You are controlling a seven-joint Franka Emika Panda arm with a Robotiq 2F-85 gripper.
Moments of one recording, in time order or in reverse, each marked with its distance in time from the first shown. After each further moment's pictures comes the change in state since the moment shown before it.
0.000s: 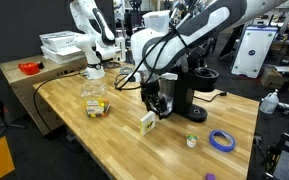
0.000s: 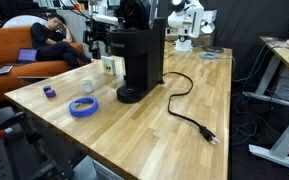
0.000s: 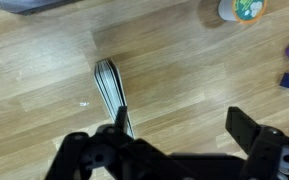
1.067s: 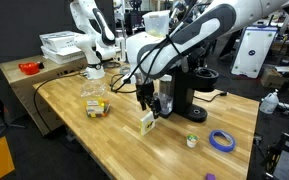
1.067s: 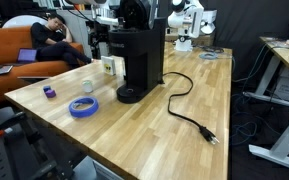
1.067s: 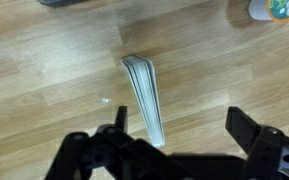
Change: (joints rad) arm 0.017 0.089 -0.002 0.120 -0.069 -0.005 0.004
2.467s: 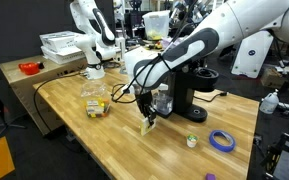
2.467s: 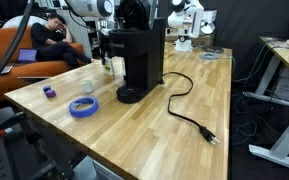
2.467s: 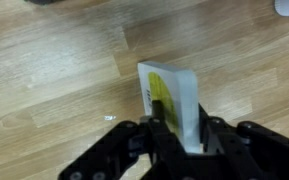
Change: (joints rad) arm 0.006 0.153 -0.009 0.144 -0.001 -0.038 0.000
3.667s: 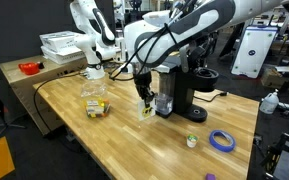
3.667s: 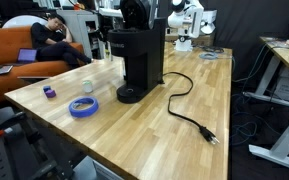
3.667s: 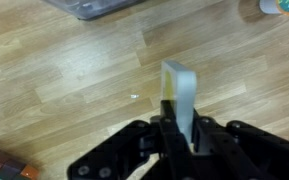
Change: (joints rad) arm -0.001 -0.165 -0.015 -0.067 -0.003 0.009 0.066
